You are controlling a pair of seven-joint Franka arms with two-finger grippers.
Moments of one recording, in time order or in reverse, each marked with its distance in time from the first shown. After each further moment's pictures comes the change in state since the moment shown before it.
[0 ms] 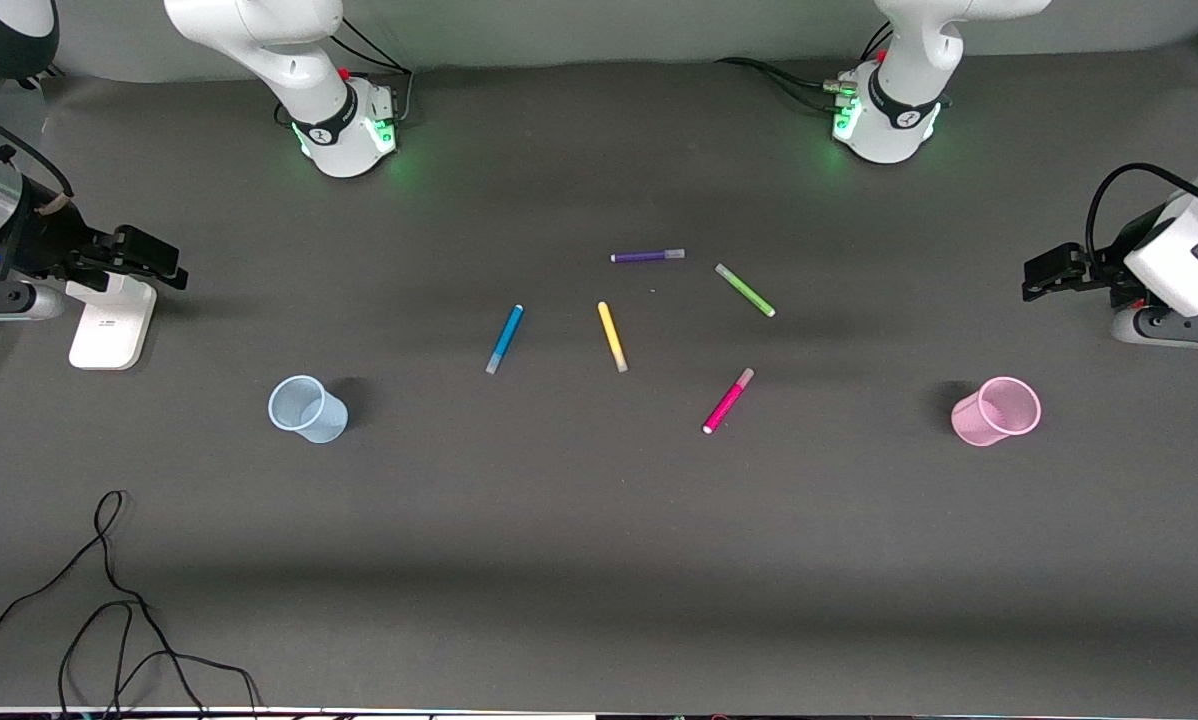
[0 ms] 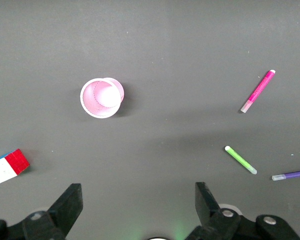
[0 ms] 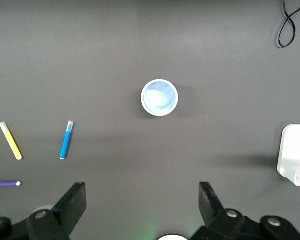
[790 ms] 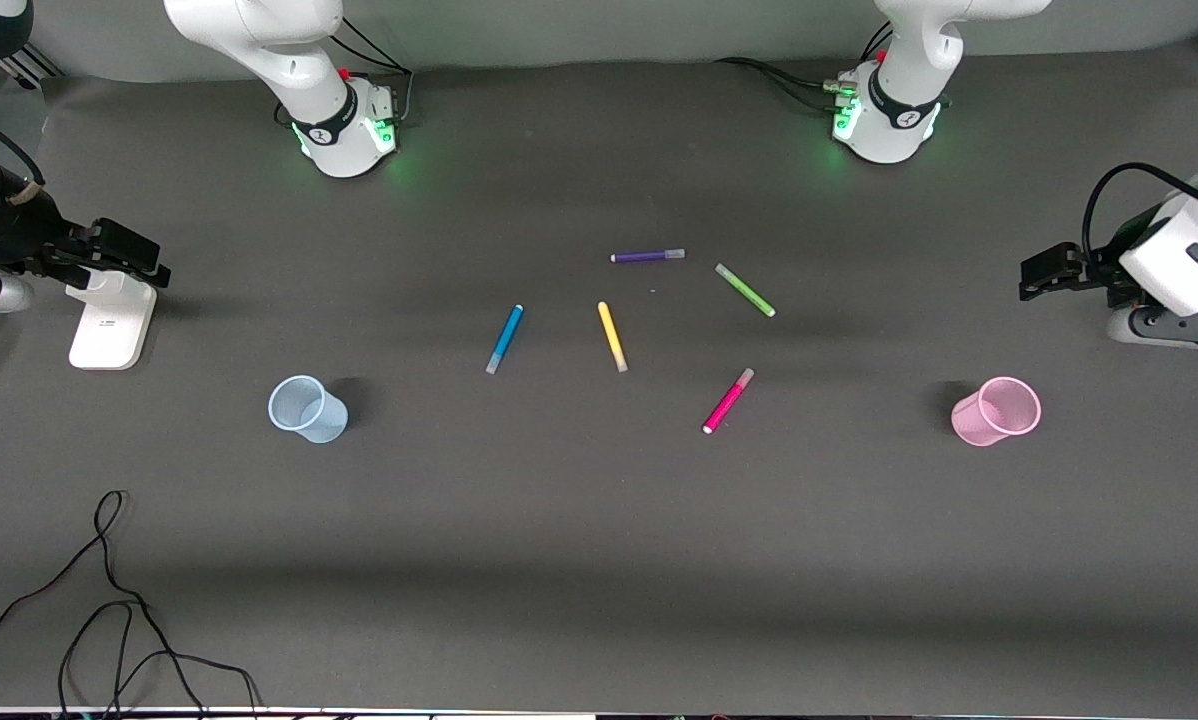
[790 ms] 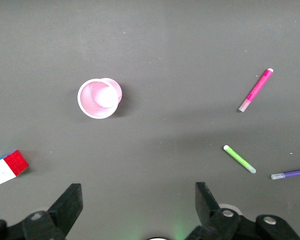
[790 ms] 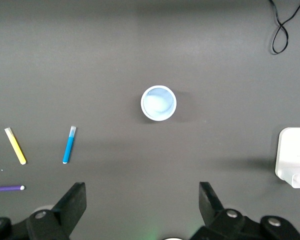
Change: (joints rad) left arm -0.008 0.000 -0.009 0.000 0.000 -0.001 -0.001; right arm 0.001 0.002 -0.012 0.036 0.004 -0.019 0.000
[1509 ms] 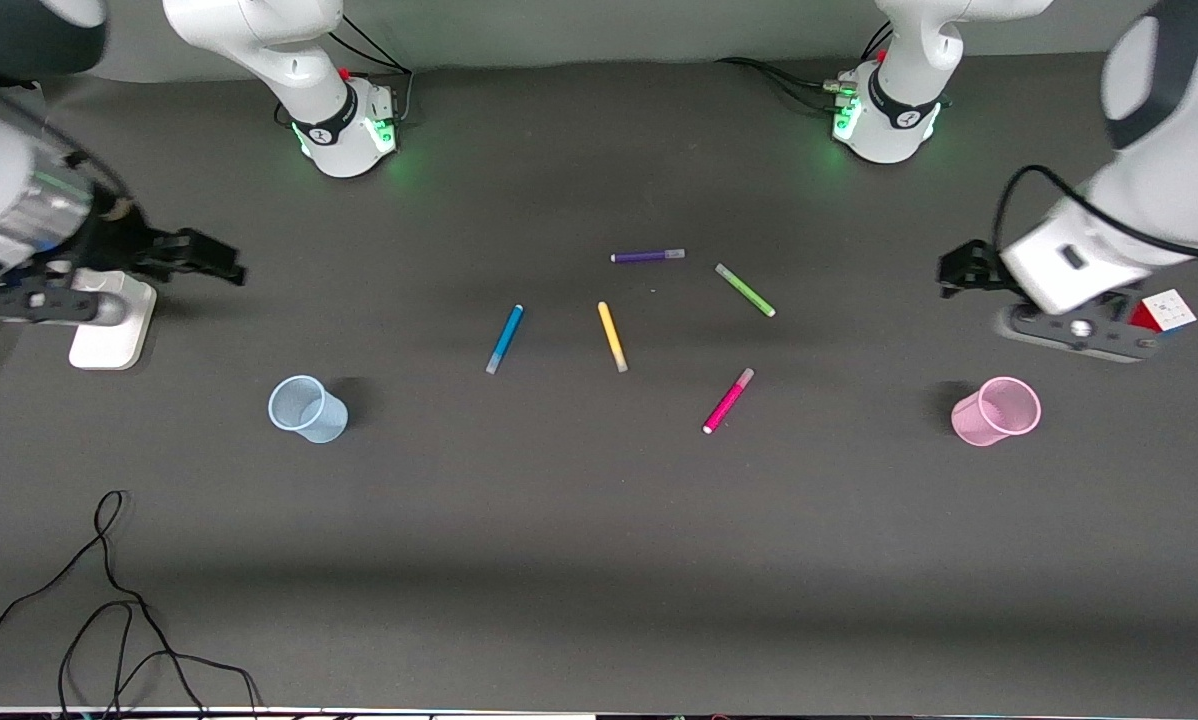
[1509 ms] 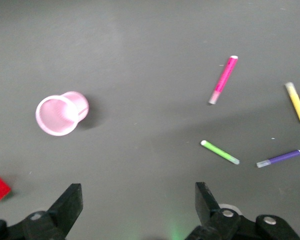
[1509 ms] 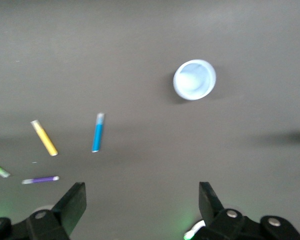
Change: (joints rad) left arm -0.028 0.027 -0.160 0.007 -0.006 0.025 -0.001; right arm 0.172 0.040 0.008 0.001 0.073 -0.025 0.292
